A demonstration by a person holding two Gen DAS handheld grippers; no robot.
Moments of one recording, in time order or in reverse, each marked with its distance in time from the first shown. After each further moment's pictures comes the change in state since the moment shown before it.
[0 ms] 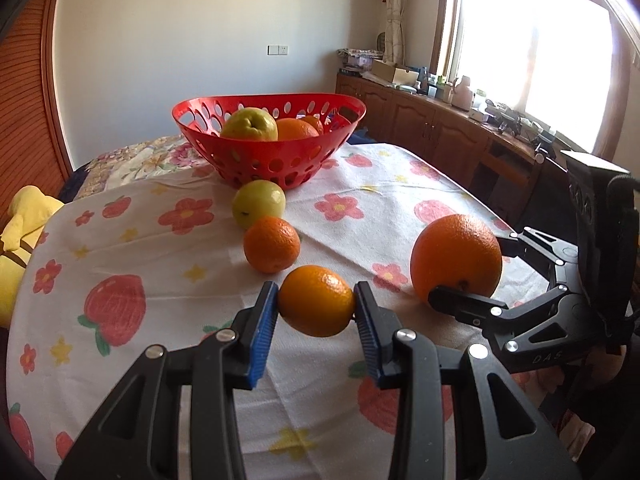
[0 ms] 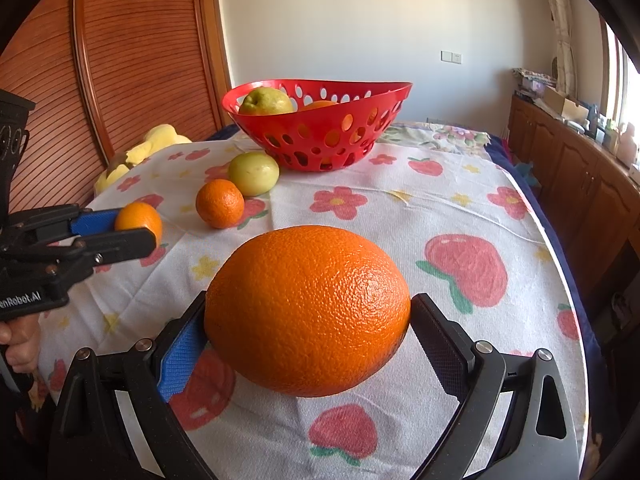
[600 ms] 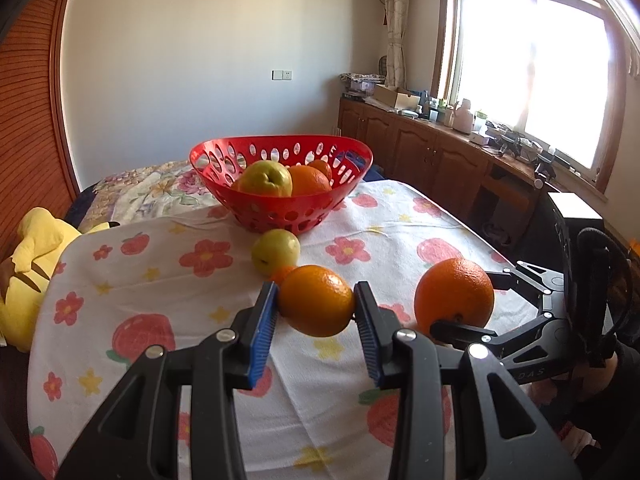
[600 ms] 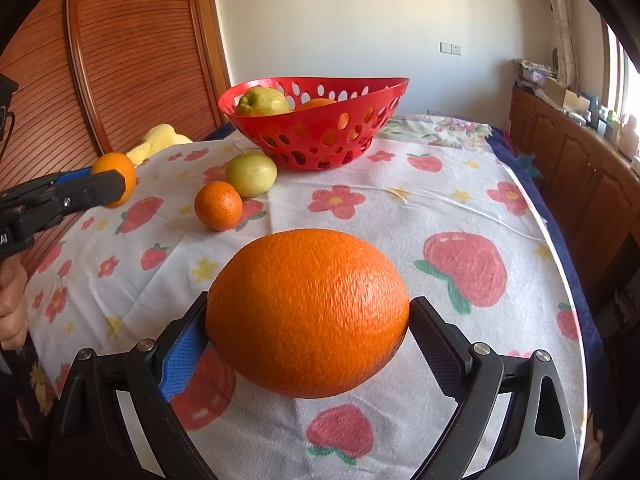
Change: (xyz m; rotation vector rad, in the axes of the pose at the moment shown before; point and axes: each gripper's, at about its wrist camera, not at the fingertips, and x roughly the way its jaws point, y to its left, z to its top) left arm -0.027 0.011 0.028 0.004 -0.087 0.013; right arm 0.000 -0.008 0.009 0.020 0.021 0.011
